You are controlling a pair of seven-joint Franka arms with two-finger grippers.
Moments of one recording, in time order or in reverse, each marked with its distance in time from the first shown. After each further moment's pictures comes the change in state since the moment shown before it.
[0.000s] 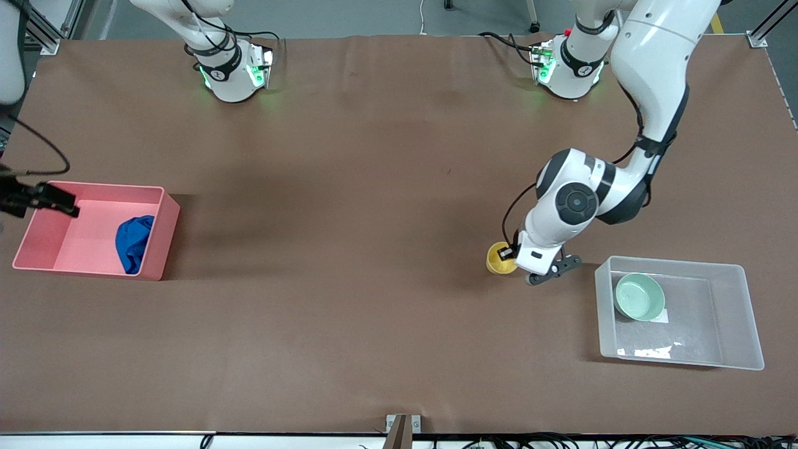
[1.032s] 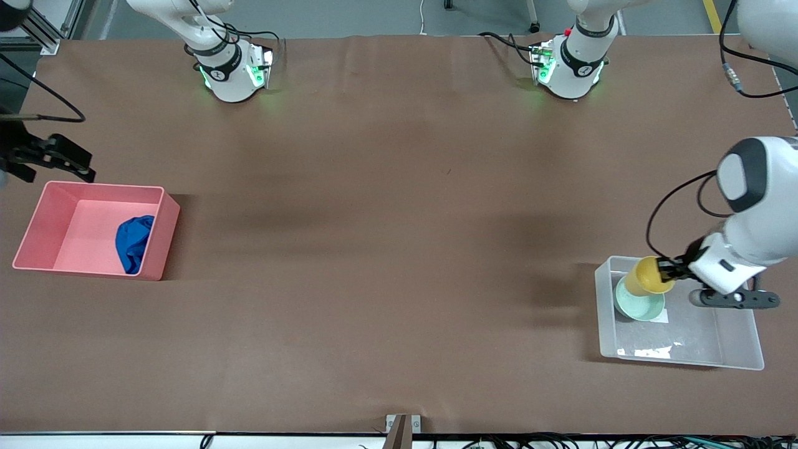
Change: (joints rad) left arm 0.419 -0.061 0.015 0.227 0.005 -0.264 0.942; right arm 0.101 -0.049 -0.004 0.156 0.026 -0.133 0.105
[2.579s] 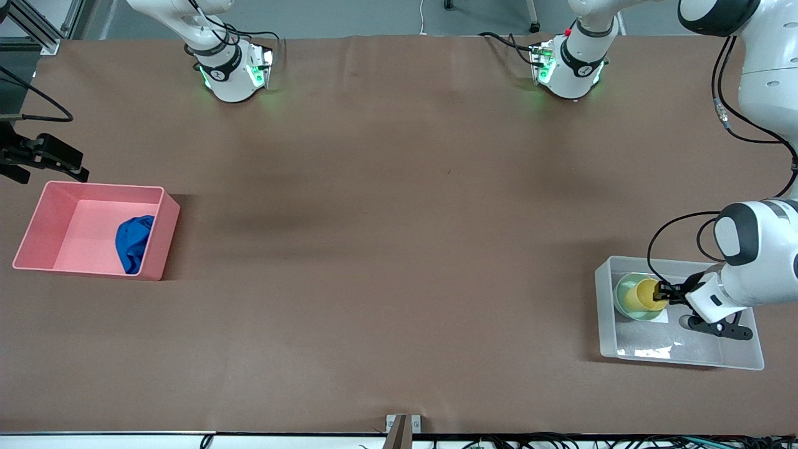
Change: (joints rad) left arm 0.053 0.300 -0.005 0.155 0.050 0.072 0.133; right arm -0.011 0.041 -0.008 0.033 0.025 -0.048 -0.047
